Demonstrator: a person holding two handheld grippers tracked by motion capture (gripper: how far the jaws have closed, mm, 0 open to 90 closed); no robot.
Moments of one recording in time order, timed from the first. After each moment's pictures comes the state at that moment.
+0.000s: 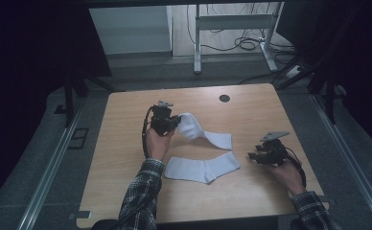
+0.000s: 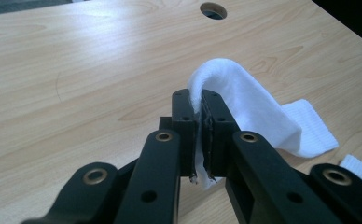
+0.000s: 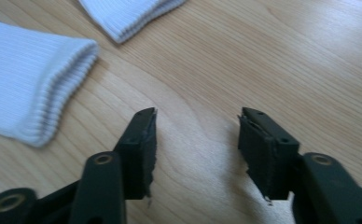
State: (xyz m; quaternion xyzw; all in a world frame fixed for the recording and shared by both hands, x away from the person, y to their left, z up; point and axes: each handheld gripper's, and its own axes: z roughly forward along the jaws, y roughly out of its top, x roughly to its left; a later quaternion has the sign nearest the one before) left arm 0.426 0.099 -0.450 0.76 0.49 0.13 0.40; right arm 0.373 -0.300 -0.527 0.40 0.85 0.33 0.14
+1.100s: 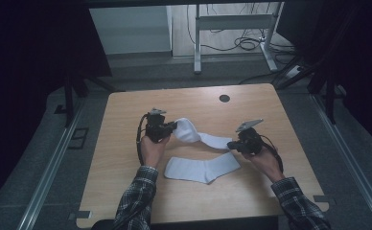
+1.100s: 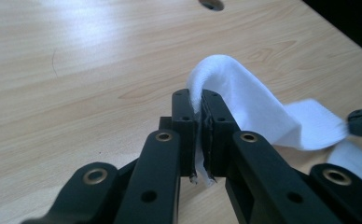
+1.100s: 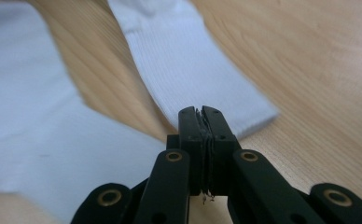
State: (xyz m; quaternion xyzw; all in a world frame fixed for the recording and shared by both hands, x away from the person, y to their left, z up) left arm 0.410 0.121 -0.463 0.75 0.49 0.12 0.43; right arm 0.398 -0.226 -0.495 0.34 0.87 0.35 0.08
